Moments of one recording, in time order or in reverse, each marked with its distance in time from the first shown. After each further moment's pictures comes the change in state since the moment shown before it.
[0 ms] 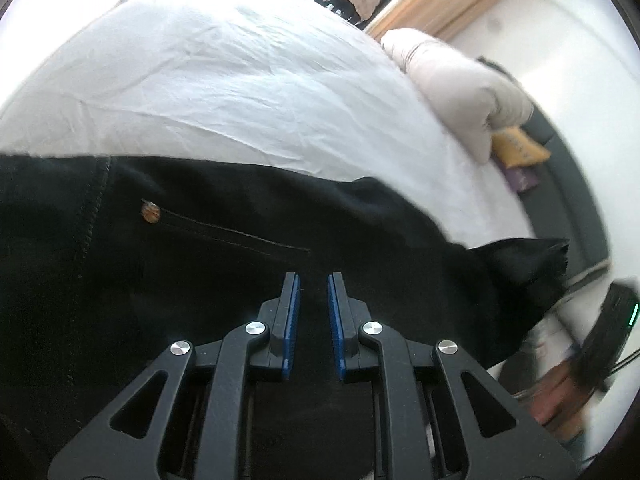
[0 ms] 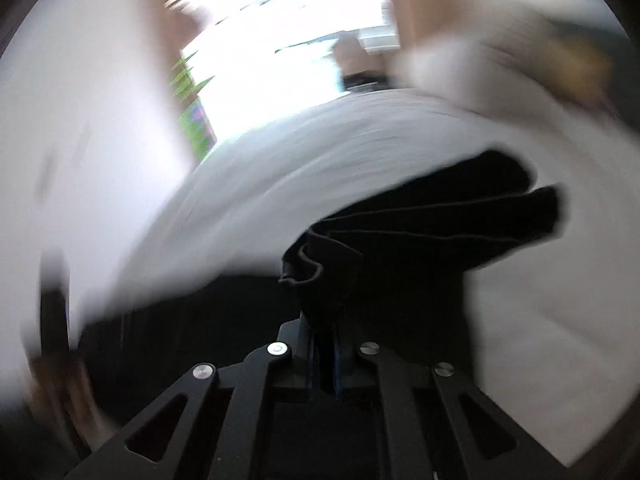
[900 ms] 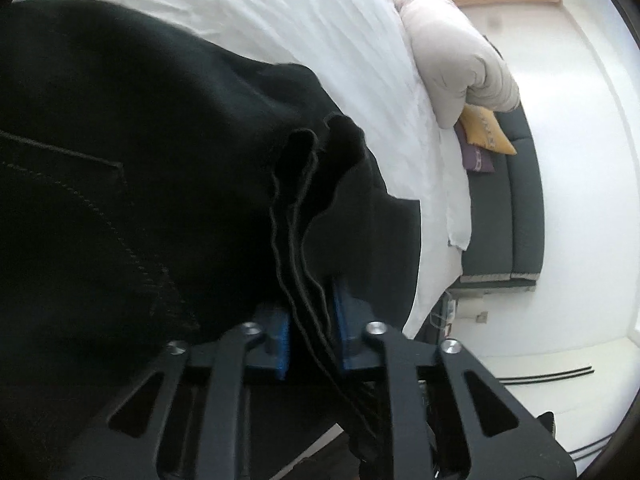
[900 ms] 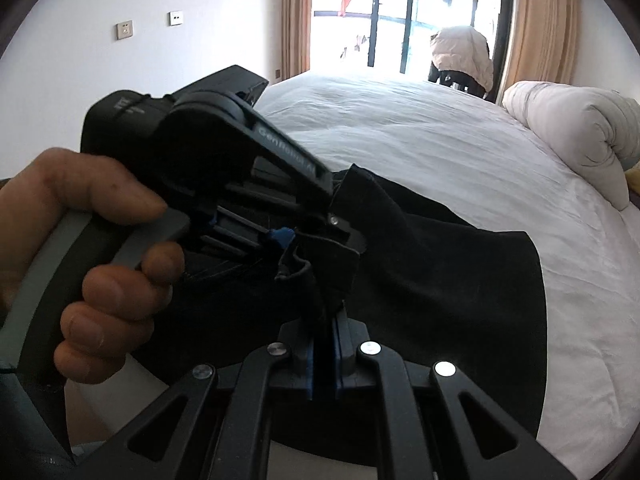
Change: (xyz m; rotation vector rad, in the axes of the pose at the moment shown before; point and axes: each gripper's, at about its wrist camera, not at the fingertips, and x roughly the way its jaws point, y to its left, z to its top) left arm 0.095 -0.037 -0.003 -0.216 0.314 -0.236; right arm 0.031 0.105 -0.056 -0.269 0.079 0.063
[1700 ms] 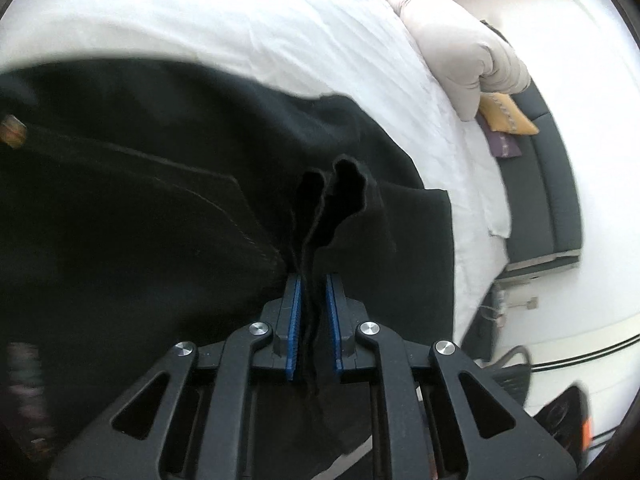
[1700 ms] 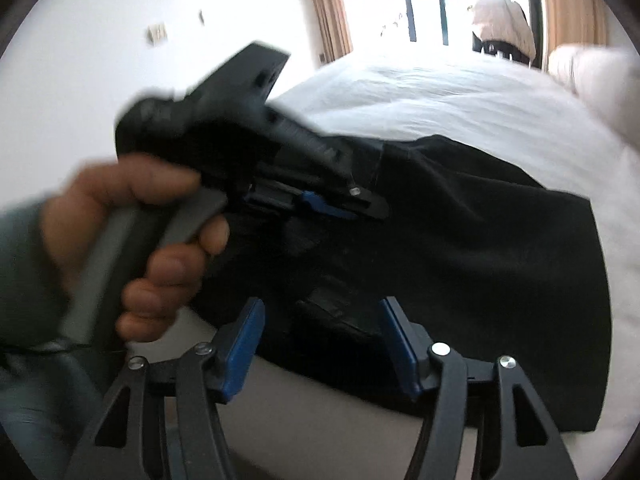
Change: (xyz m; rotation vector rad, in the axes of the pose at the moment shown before) left arm -0.039 -0.004 -0.014 0.162 -0.079 0.202; right arm -0.015 0.012 -0.010 0.095 0.058 0.286
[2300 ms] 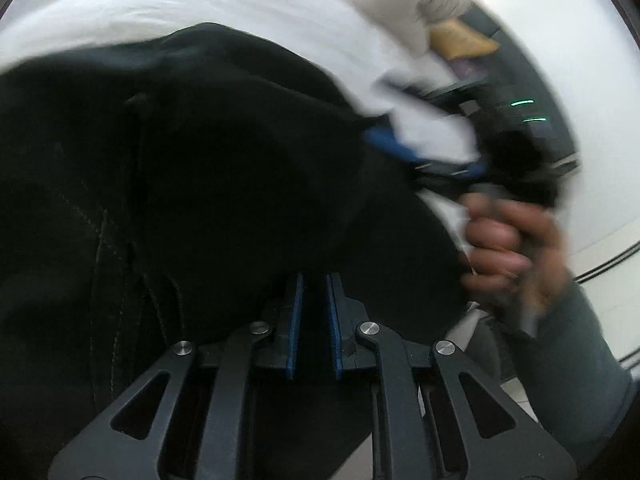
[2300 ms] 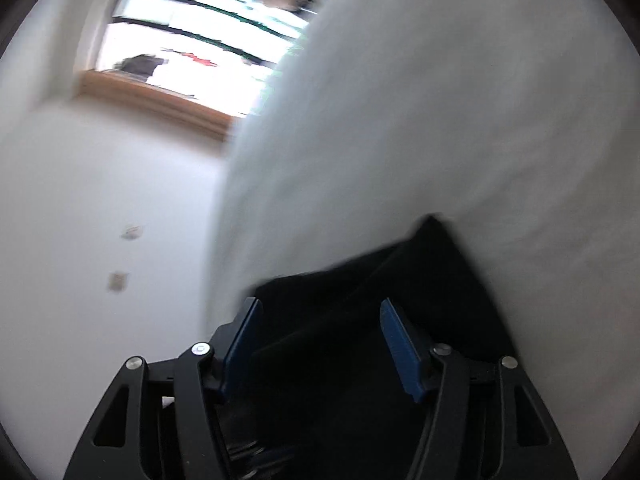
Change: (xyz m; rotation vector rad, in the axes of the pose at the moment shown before) left arm 0.067 -0.061 -0.038 0.270 0.053 -0.083; right arm 0.040 -0.274 0.042 0.877 -0.107 0.228
